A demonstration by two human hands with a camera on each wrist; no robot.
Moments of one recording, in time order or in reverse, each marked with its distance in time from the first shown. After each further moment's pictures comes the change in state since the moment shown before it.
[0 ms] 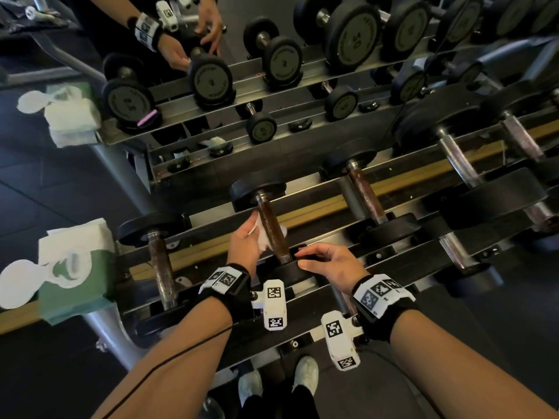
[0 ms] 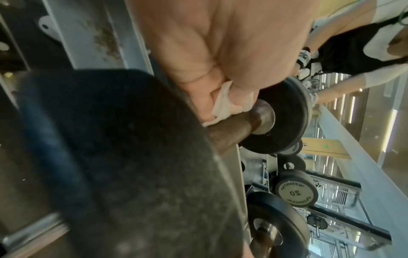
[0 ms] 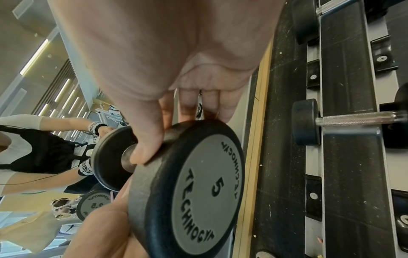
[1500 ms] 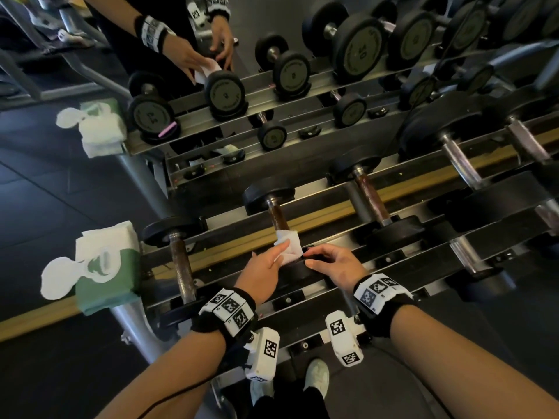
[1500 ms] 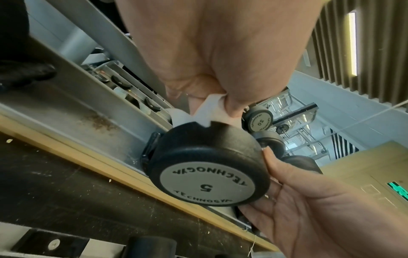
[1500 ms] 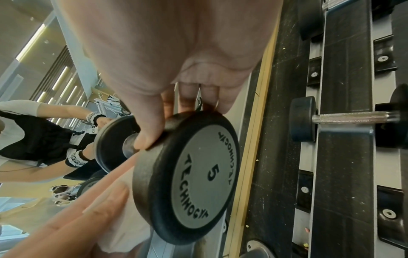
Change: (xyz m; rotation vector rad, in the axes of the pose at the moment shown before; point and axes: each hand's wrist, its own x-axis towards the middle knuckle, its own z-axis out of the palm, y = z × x) left_hand -0.052 -0.001 -0.019 0.865 -0.291 0.126; right_hand -0.009 -0.010 0.008 -0.064 0.059 -0.006
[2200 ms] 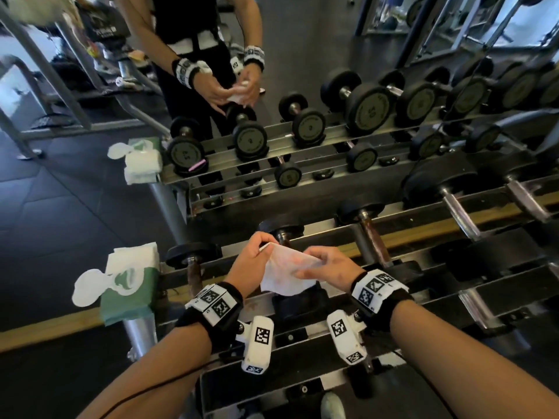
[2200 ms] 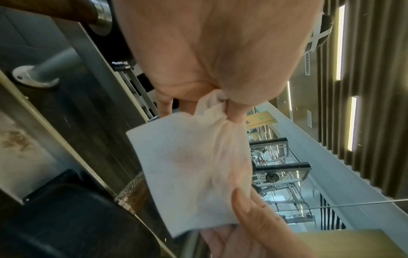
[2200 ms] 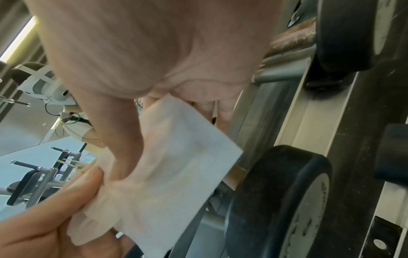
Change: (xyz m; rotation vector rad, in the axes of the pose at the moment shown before) left_hand -0.009 0.057 -0.065 -0.322 0.251 0.125; right_hand 0.014 -0.090 -0.018 -0.132 -0.246 -0.142
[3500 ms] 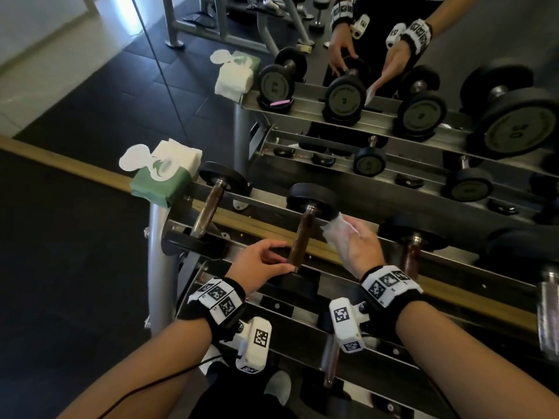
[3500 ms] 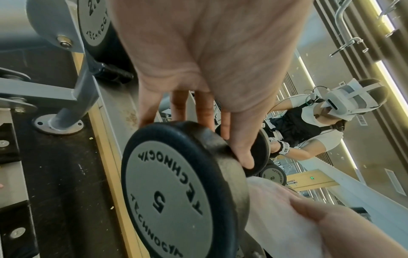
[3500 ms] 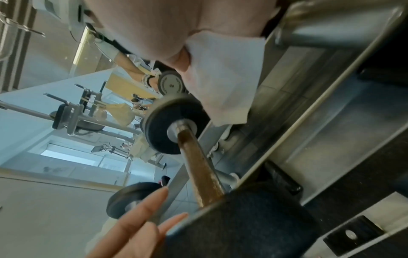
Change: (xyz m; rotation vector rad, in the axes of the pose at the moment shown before) left_hand -0.035 -0.067 0.086 -0.046 0.347 -0.314; right_hand 0.081 0.050 -0.051 -0.046 0.096 0.013
